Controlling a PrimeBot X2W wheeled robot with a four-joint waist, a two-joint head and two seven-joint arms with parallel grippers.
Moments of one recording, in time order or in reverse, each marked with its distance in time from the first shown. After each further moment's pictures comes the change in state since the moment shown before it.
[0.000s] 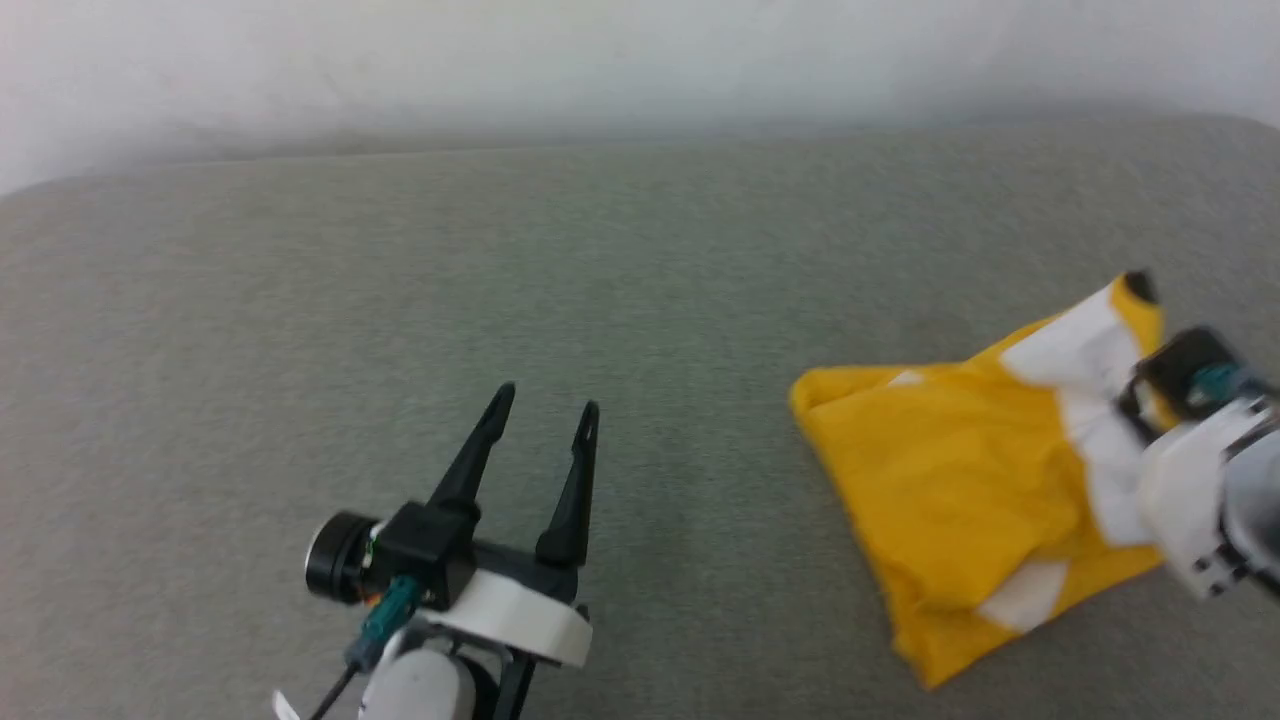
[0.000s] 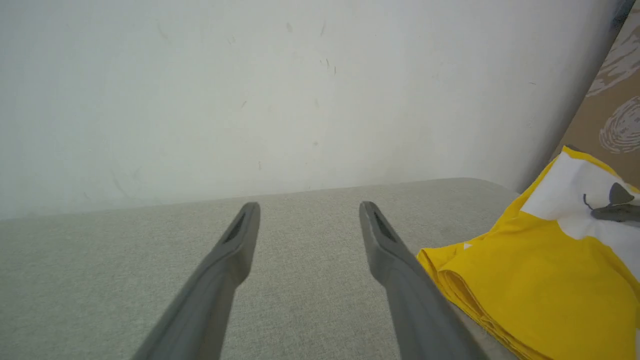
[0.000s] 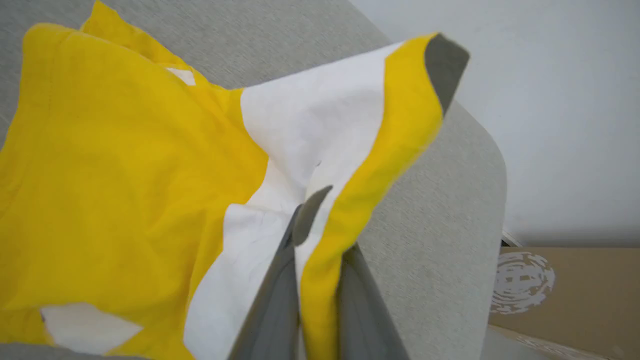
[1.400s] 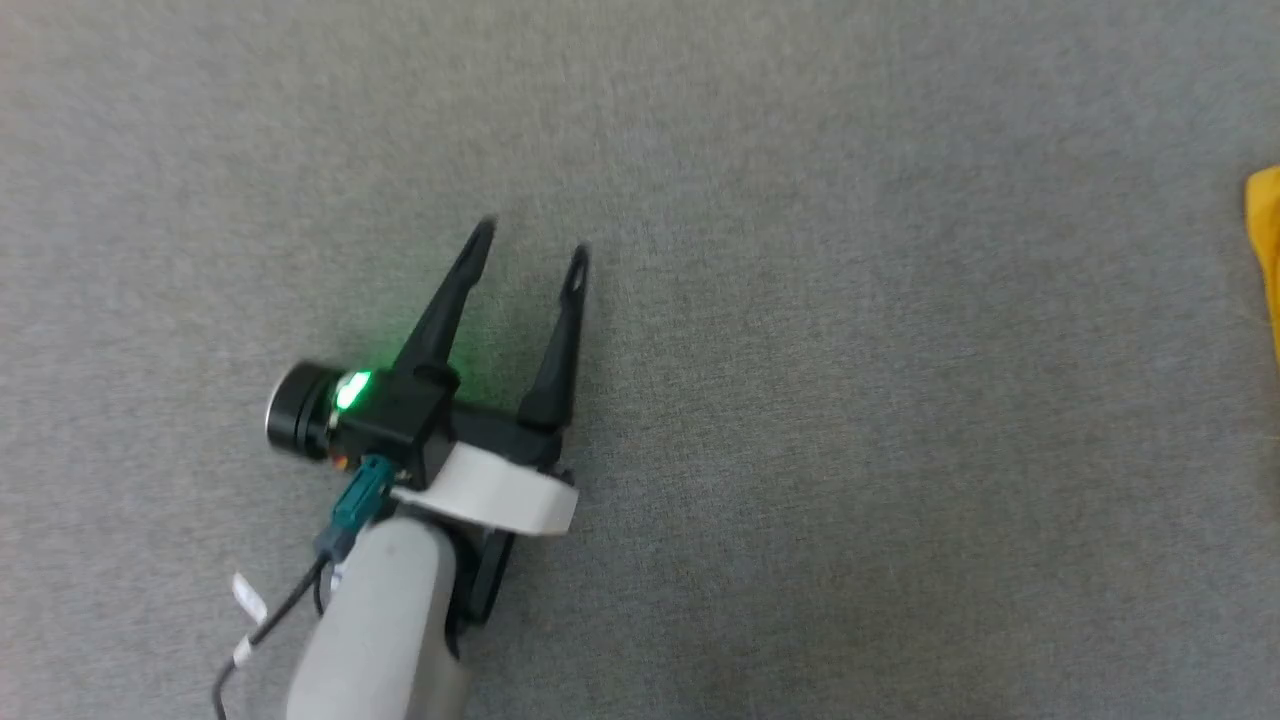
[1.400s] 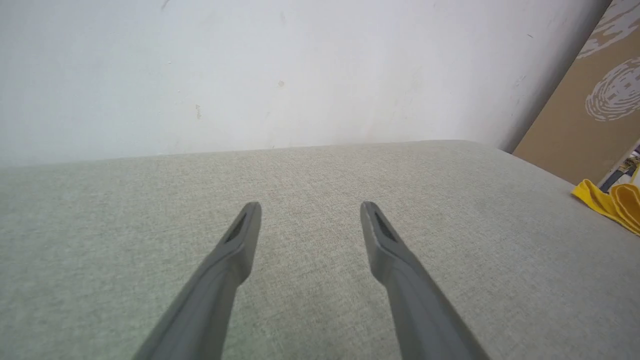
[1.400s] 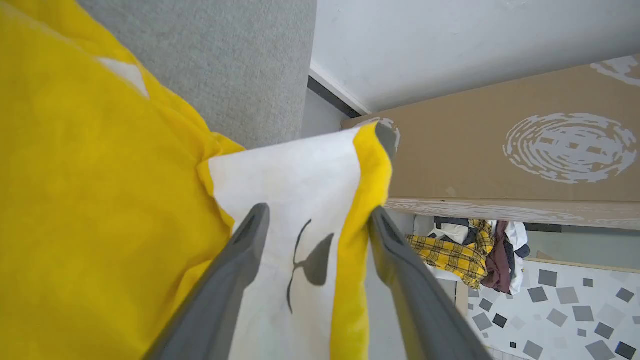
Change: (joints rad) left arm -0.239 0.004 0.032 0.008 0.049 -0.035 -0.006; right arm -0.282 -0.143 -0.247 0.702 -0.293 0.000 -0.532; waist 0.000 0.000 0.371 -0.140
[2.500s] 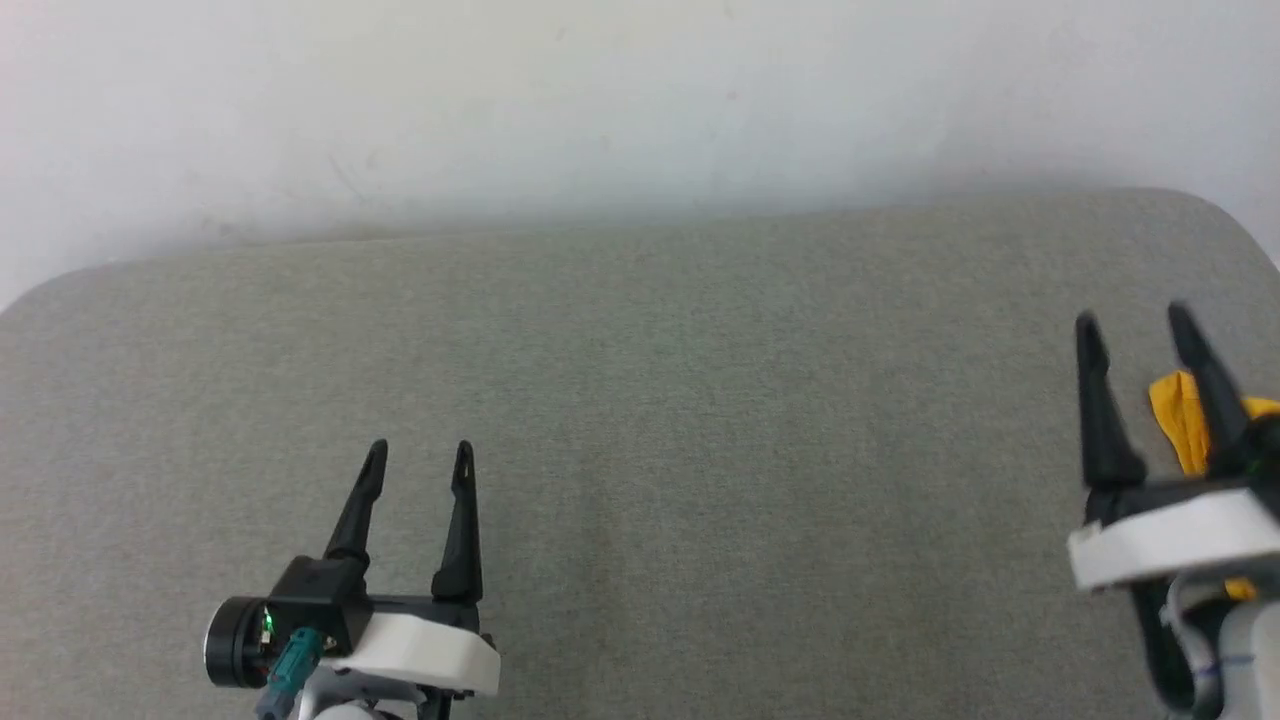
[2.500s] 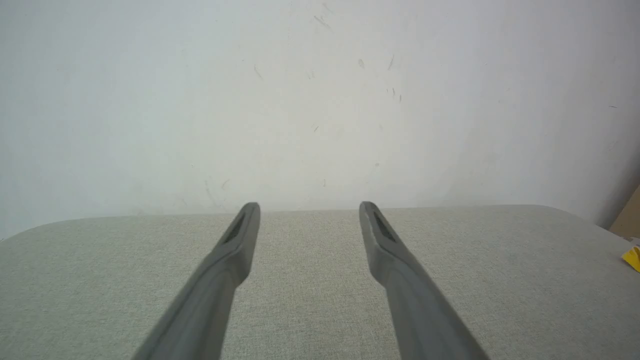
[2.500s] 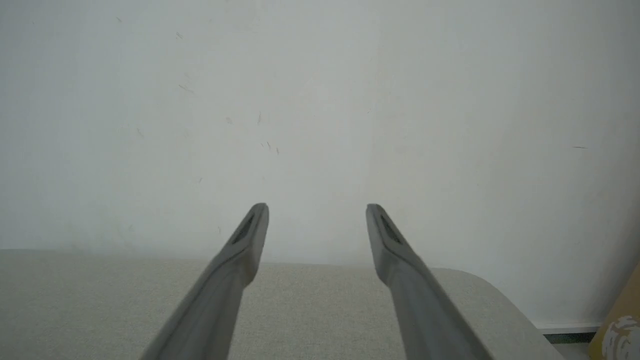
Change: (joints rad) left arm 0.332 -0.003 0.137 -0.015 -0.039 0.088 0.000; right arm 0.440 0.689 -0.189 -0.715 0.155 0.000 -0.166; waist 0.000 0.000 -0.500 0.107
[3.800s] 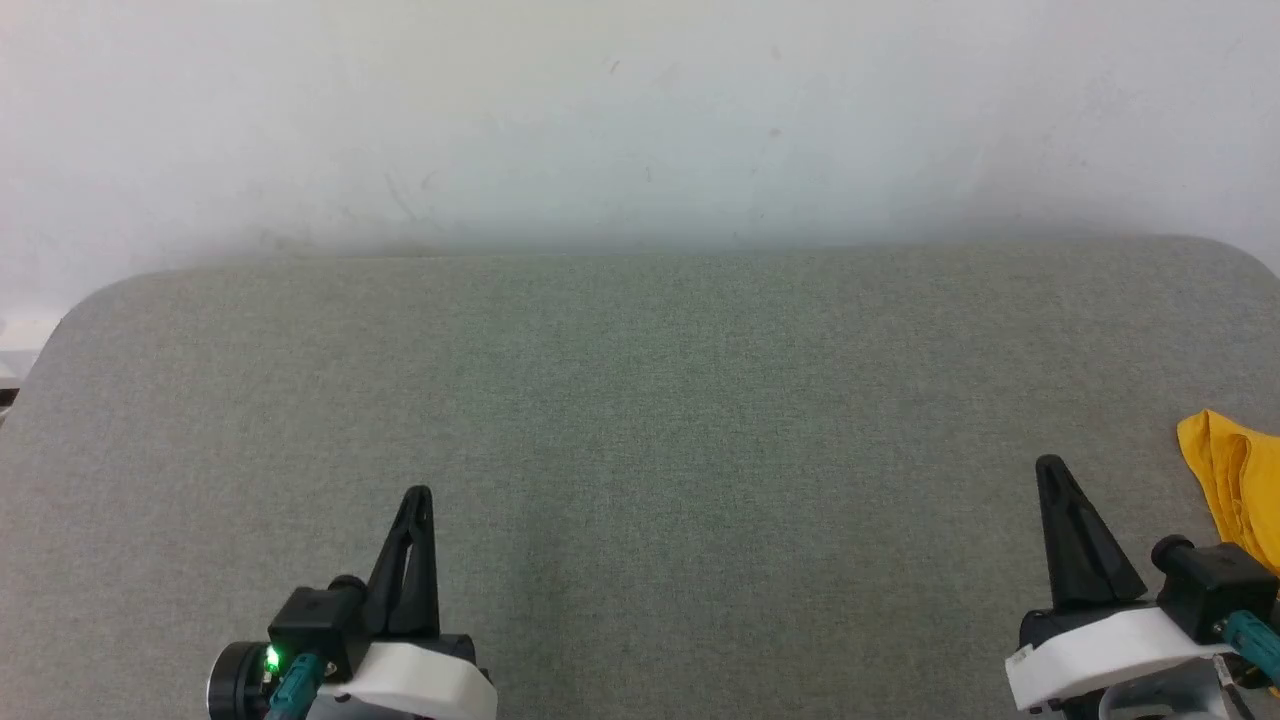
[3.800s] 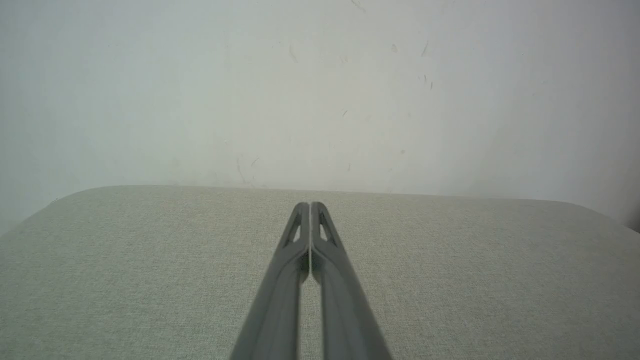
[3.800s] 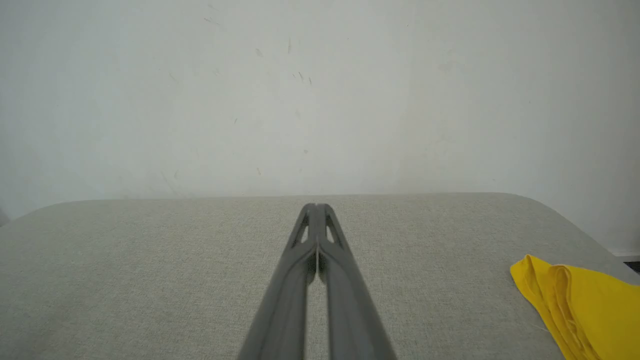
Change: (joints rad) left arm 0.053 0.000 0.002 0.028 -0.025 0.018 0.020; right arm 0.193 0.089 0.037 0.062 -0.011 0.000 -0.037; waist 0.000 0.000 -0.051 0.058
